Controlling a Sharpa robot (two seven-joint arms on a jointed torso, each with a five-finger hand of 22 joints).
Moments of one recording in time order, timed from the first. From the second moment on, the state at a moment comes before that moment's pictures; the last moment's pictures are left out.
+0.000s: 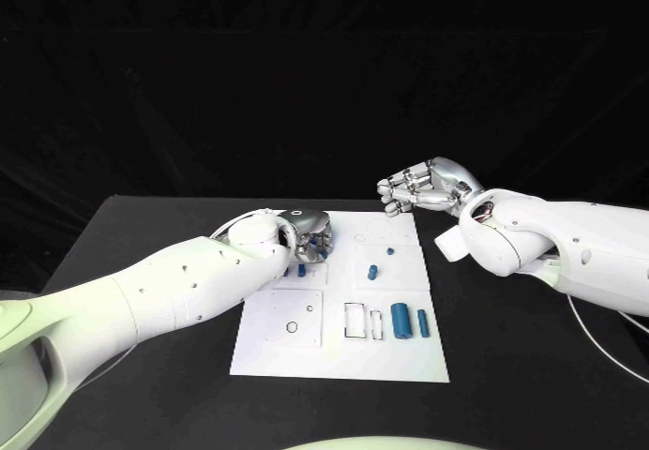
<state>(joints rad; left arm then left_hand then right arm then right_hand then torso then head) 1.17 -0.37 -0.03 1.09 -1.60 -0.10 -0.12 1.57 -0.15 0.40 0.13 0.17 1.12 0.13 0.14 0.16 1.19 0.06 0.20 0.13 1.42 -0.01 1.35 1.06 0.11 1.33 0.09 1.32 1.22 1.31 -0.93 -0.13 1.55 -0.45 -0.41 0.19 1.31 -0.13 0.18 0.19 0.38 1.04 0.19 0.07 0.08 1.23 0.12 0.07 0.12 1.24 0.09 0.07 0.21 0.19 1.13 0.19 0.14 0.11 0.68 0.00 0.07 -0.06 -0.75</state>
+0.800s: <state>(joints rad) 1.17 -0.47 0.01 1.21 -1.53 -0.15 -0.12 1.53 -0.16 0.42 0.11 0.17 1.14 0.13 0.13 0.16 1.22 0.07 0.17 0.14 1.42 -0.01 1.35 1.05 0.09 1.33 0.09 1.33 1.23 1.31 -0.93 -0.13 1.54 -0.45 -0.41 0.19 1.31 -0.13 0.18 0.19 0.38 1.04 0.19 0.07 0.08 1.23 0.12 0.07 0.12 1.24 0.09 0.07 0.21 0.19 1.13 0.19 0.14 0.11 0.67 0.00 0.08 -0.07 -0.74</state>
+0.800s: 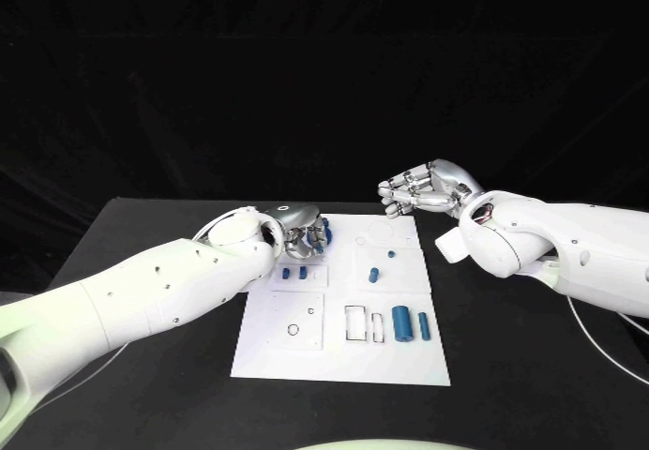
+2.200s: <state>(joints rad) 1.17 -0.53 0.02 1.20 -1.48 -0.11 -0.14 1.52 -0.17 0.42 0.11 0.17 1.14 0.13 0.12 0.16 1.22 0.06 0.16 0.13 1.42 -0.01 1.35 1.05 0.09 1.33 0.09 1.34 1.24 1.31 -0.93 -0.13 1.53 -0.45 -0.41 0.19 1.31 -0.13 0.18 0.19 0.38 1.04 0.19 0.07 0.08 1.23 0.12 0.07 0.12 1.24 0.09 0.07 0.21 0.19 1.13 0.19 0.14 0.11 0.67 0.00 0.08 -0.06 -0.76</state>
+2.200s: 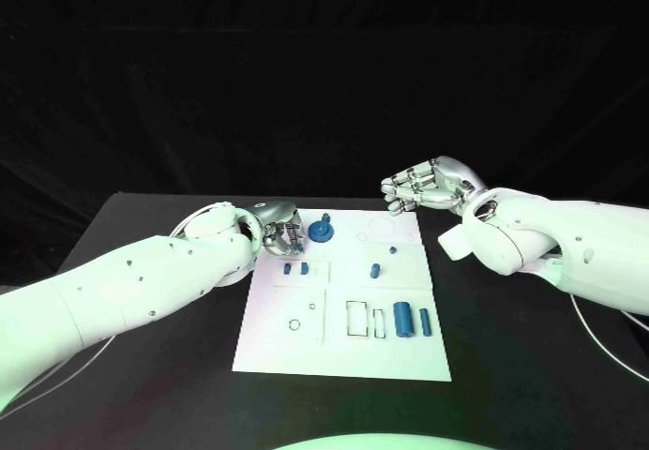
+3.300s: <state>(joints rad) 1.17 -0.50 0.01 1.16 -1.48 -0.08 -0.14 1.52 -0.17 0.42 0.11 0.17 1.14 0.13 0.12 0.16 1.22 0.06 0.16 0.13 1.42 -0.01 1.35 1.05 0.09 1.33 0.09 1.34 1.24 1.31 -0.93 -0.13 1.53 -0.45 -0.40 0.19 1.31 -0.13 0.18 0.18 0.38 1.04 0.19 0.07 0.08 1.23 0.12 0.07 0.12 1.24 0.09 0.07 0.21 0.19 1.13 0.19 0.15 0.11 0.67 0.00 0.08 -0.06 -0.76</state>
